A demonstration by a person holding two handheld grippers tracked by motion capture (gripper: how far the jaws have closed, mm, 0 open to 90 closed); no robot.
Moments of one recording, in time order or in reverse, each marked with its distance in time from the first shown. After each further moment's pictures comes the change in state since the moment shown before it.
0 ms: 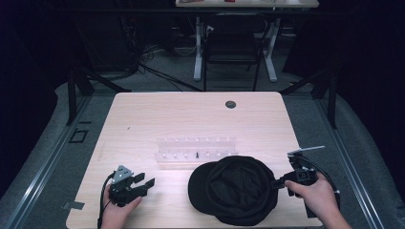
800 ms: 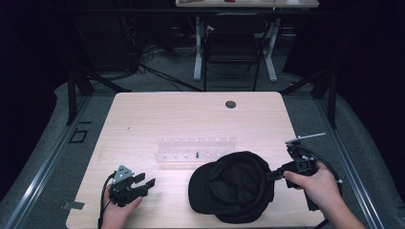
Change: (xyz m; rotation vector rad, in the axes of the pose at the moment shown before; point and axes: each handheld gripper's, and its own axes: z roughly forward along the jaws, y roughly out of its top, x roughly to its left) left arm -0.001 0.000 0.001 0.001 0.001 0.003; right arm 0.037 0.012 -0.033 0.000 0.079 -0.063
